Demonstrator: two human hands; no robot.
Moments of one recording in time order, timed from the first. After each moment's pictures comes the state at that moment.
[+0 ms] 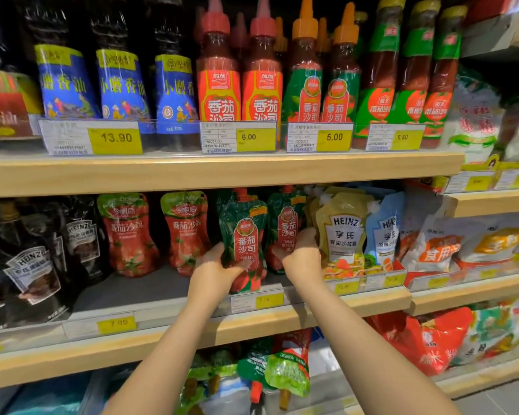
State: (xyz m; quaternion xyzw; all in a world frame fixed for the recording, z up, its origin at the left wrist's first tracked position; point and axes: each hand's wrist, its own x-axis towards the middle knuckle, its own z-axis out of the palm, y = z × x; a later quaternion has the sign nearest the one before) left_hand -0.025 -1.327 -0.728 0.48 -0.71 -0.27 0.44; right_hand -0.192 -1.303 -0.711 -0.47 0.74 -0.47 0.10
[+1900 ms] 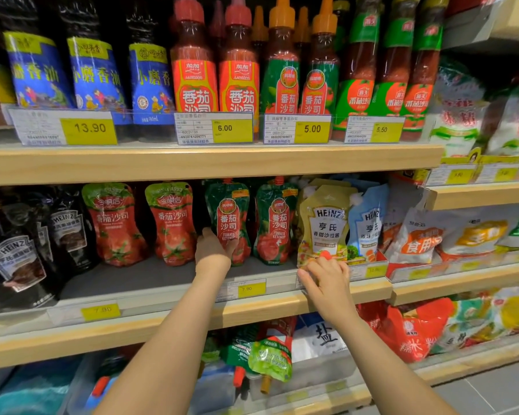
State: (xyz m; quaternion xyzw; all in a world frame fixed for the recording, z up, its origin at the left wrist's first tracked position) left_hand -0.071 -1.349 -0.714 0.66 -0.64 -0.23 0.32; right_hand -0.269 -1.233 -0.770 -0.65 0.67 -0.36 -0.10
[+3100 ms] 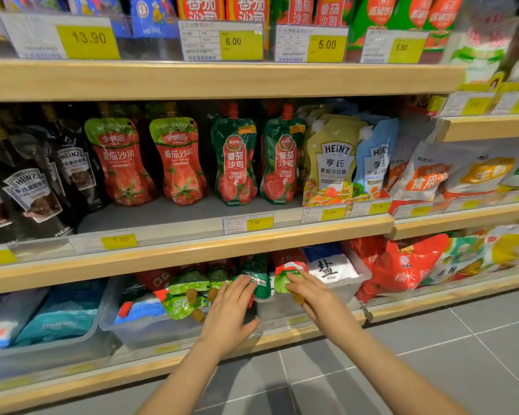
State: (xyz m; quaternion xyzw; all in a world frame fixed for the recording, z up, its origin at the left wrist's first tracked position) left_hand -0.015 -1.211 -0.899 0.41 -0.90 -0.06 0.14; right_hand -0.231 -1.144 -0.870 -0.76 0.59 -0.27 0.04
